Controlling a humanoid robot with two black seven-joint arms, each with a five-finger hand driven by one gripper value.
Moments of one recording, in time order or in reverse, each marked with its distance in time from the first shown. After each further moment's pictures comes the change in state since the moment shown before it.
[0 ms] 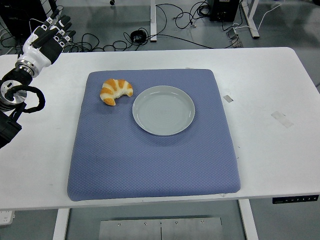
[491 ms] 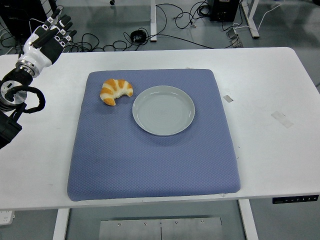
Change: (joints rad) left arm 0.002 0.000 -0.003 0.000 -0.002 -0.006 0.000; right arm 0.000 0.000 0.000 0.000 0.000 0.000 0.000
